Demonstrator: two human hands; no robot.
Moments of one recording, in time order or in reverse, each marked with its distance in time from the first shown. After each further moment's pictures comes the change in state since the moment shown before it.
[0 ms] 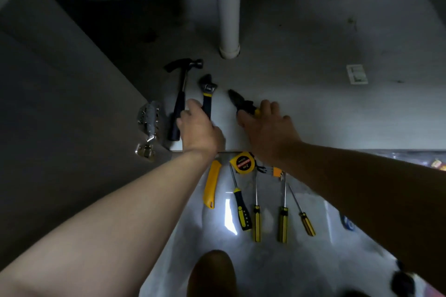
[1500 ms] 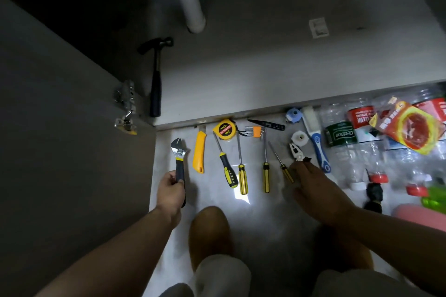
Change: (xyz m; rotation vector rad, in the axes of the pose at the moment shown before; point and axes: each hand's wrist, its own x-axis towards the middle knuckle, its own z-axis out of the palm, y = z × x) left_hand -0.131 -0.155 0.019 -0.443 -0.235 -0.540; right_hand -0.224 0.075 0.119 0.591 -0.128 0.156
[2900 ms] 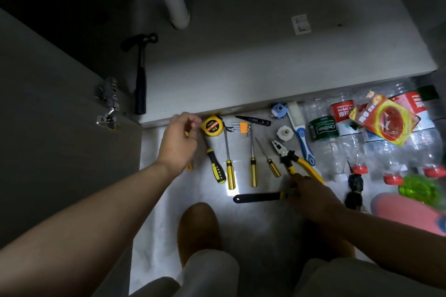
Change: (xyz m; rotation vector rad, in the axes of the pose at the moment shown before) left_hand -0.007 0.112 0.038 0.355 -0.139 0.807; right_hand -0.017 0.002 -0.011 0.028 -0.312 0.347
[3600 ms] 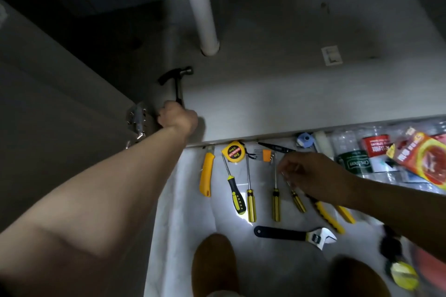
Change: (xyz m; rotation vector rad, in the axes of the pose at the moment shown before) left_hand 0.122 0.003 -0.036 0.241 0.274 -0.555; right_hand 0.026 -0.089 -0.093 0.151 0.110 -0.397
